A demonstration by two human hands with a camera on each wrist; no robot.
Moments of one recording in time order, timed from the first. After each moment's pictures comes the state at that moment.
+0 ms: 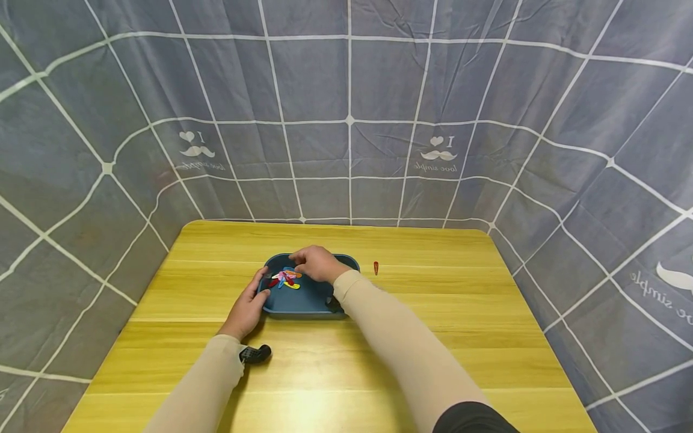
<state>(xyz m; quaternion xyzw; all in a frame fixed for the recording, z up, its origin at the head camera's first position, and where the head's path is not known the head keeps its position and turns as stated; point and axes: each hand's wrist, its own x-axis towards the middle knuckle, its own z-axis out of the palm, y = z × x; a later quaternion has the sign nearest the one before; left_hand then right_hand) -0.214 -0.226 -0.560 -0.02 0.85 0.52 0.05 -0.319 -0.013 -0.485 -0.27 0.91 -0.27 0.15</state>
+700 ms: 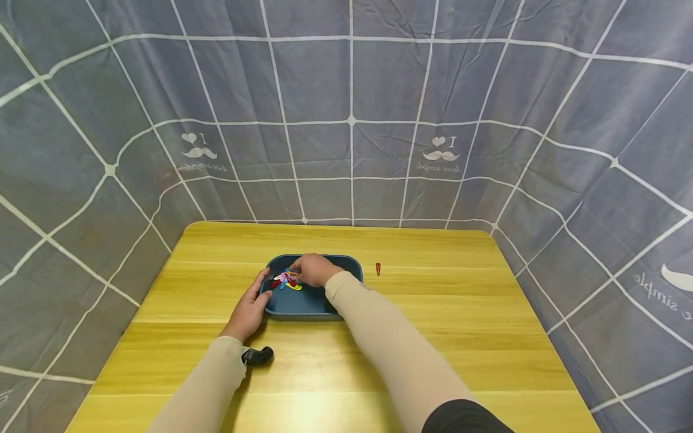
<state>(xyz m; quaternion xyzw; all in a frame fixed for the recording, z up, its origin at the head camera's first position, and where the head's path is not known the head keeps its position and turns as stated) -0.211 -0.224 -0.559 -0.02 0.85 0.53 0.04 -0.324 -0.029 -0.505 -0.32 0.92 -0.15 0.16</state>
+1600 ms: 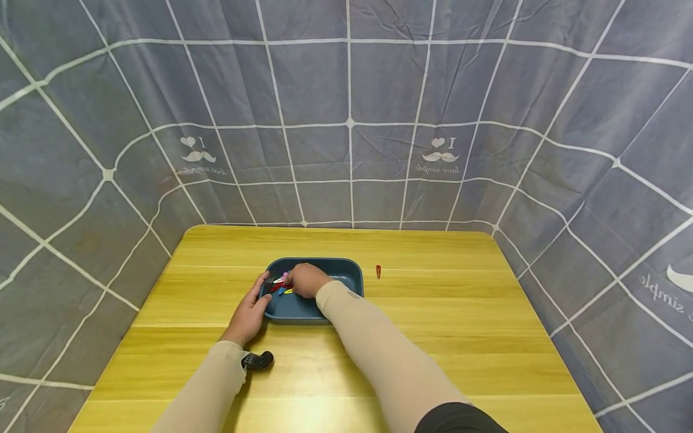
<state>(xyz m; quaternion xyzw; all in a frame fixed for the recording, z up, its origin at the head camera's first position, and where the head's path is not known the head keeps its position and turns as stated) -0.211 -0.222 -0.562 -0.02 0.85 0.52 0.02 -0.314 -0.043 -0.518 -0.38 0.92 -0.06 0.11</state>
